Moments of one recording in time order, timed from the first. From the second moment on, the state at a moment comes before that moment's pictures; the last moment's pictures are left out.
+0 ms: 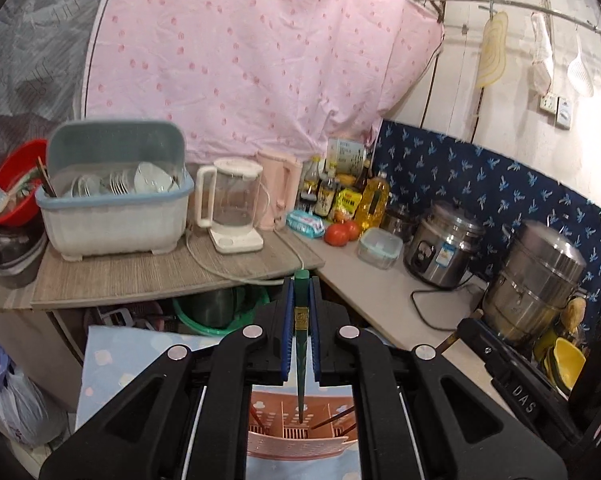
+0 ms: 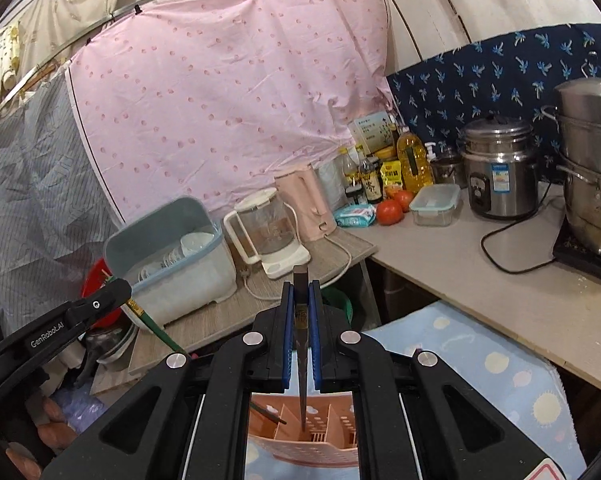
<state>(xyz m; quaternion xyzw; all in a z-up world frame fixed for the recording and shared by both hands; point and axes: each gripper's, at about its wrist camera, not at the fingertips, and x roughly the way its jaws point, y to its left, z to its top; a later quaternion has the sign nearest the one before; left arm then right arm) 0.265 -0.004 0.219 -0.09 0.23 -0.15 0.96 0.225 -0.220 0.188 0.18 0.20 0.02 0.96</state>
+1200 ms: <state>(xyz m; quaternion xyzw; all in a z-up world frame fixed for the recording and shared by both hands) 0.109 -0.006 0.039 -0.03 0.43 -0.14 0.89 0.050 -0.197 0.024 0.16 0.38 0.02 0.91</state>
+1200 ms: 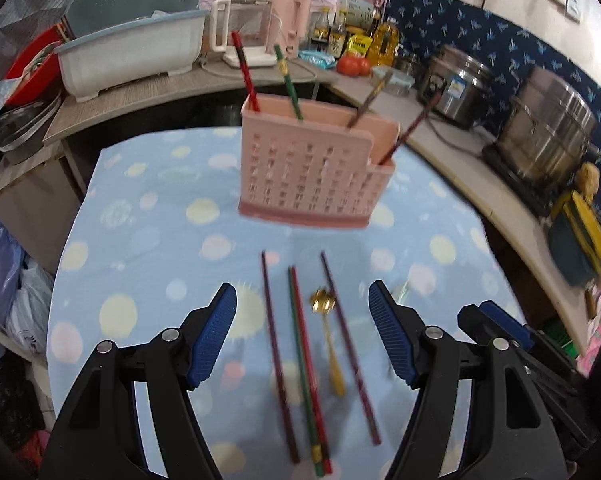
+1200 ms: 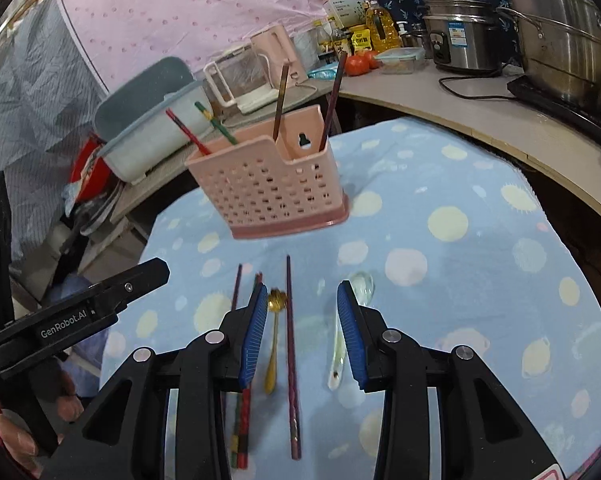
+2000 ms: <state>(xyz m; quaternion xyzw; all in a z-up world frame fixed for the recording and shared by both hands) 0.035 0.023 -0.059 0.00 0.48 -0.08 0.87 0.003 -0.143 -0.066 0.07 0.47 0.05 0.88</state>
